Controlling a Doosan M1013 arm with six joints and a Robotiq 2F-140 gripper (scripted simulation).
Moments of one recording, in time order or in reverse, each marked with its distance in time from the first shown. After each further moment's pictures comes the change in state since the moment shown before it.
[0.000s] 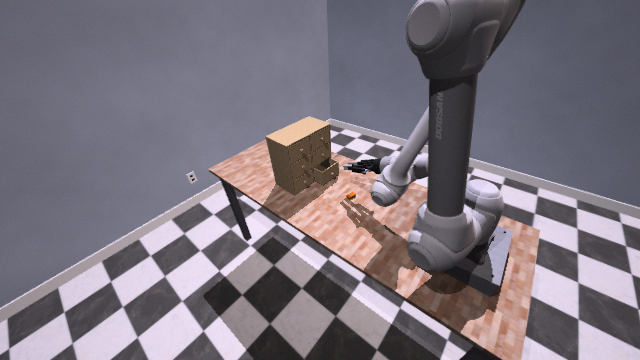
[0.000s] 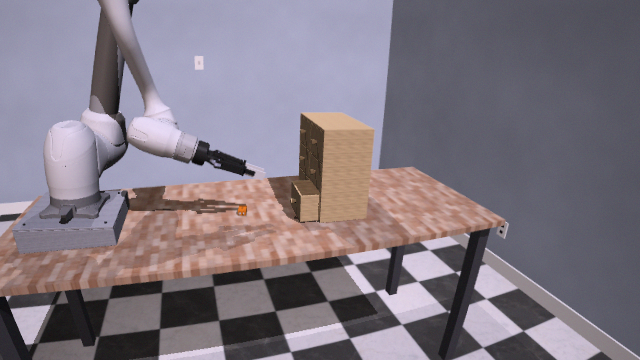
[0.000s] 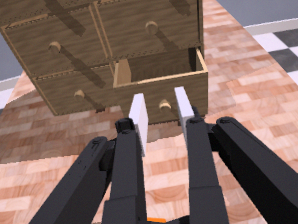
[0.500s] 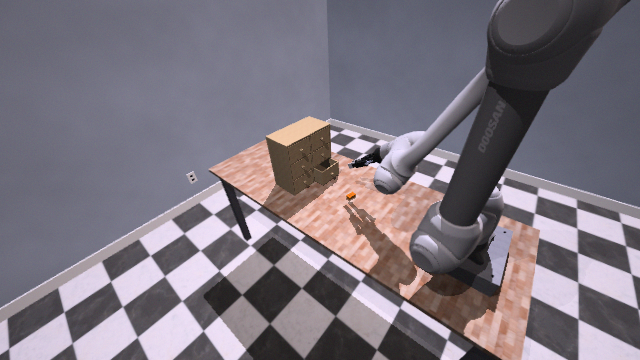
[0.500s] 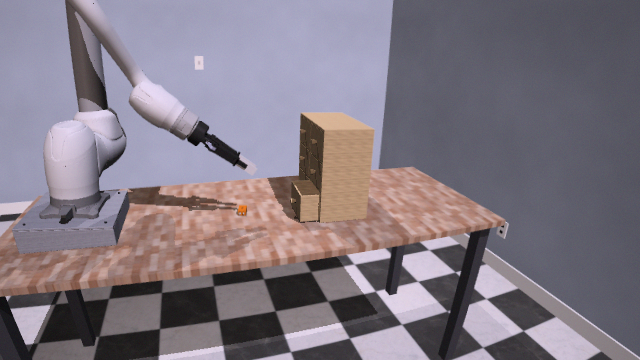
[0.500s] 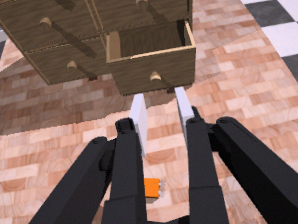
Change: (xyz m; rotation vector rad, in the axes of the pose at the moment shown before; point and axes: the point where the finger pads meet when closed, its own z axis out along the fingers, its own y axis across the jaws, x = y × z) arm 0.013 0.003 -0.034 -0.029 -0.243 -0.008
